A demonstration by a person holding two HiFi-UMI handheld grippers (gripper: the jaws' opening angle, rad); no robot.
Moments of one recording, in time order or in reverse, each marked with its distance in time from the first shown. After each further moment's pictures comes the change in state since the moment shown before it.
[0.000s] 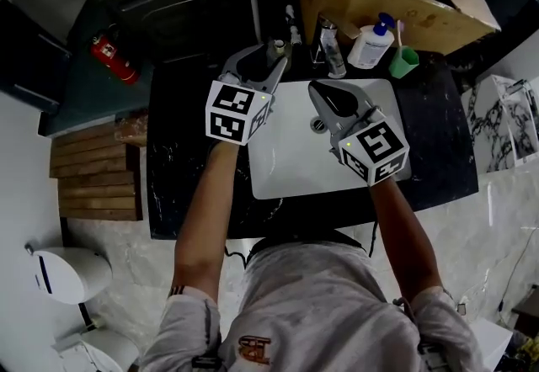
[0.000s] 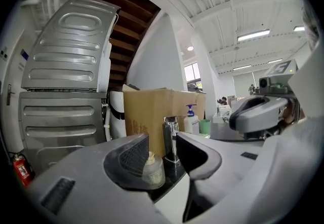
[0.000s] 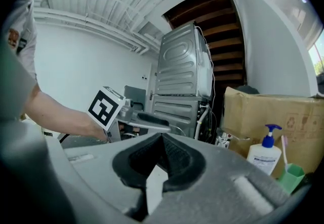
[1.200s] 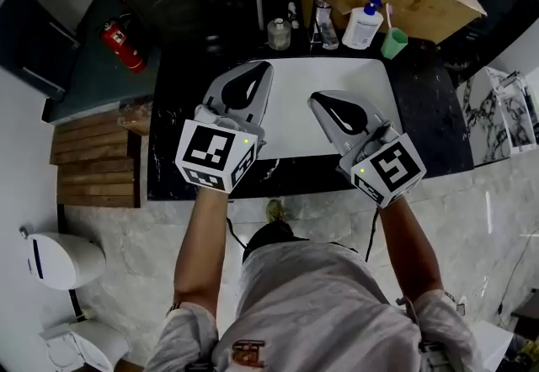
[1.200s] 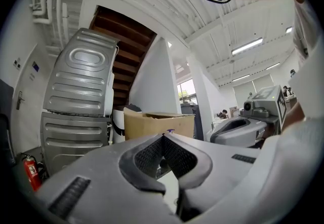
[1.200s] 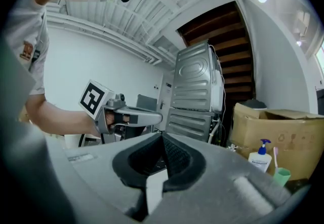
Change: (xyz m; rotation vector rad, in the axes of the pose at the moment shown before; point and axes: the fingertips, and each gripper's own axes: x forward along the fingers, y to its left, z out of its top) left arm -0.159 -0.100 0.065 0.010 -0.195 0.039; right arm -0.107 0.102 0.046 -0.086 -0.121 0.089
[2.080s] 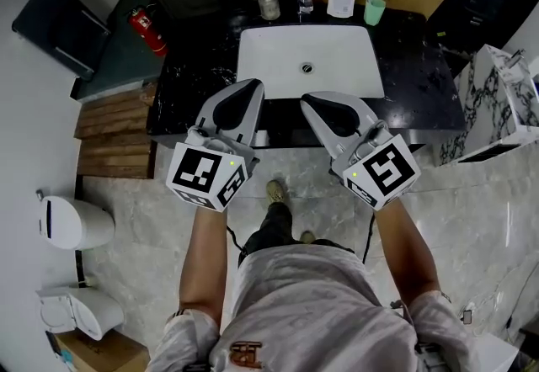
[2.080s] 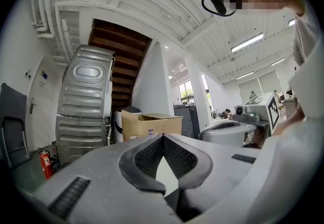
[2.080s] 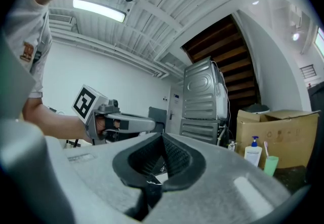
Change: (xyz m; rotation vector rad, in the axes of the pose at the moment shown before) left arm -0.108 -0.185 0.028 0.009 0.007 0.088; right arm -0.174 0.084 0.023 0.031 -0.134 0.097
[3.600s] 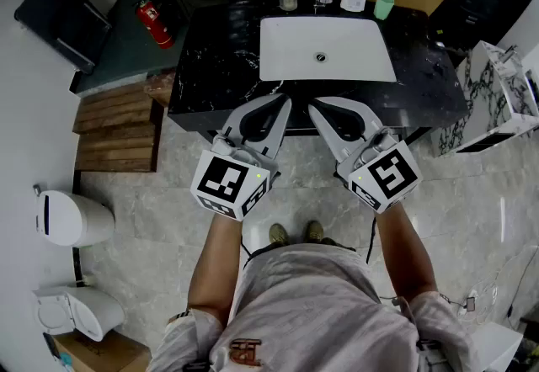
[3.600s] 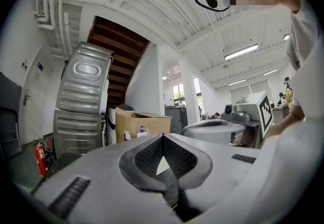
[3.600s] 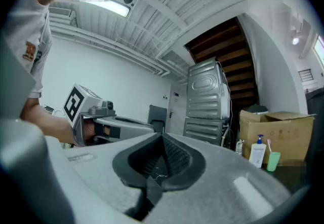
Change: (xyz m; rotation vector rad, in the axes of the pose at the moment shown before) left arm -0.099 -0.023 -0.005 -0.052 0.006 -0.104; right arm 0.012 0.102 0.018 -0.007 0.032 -0.040
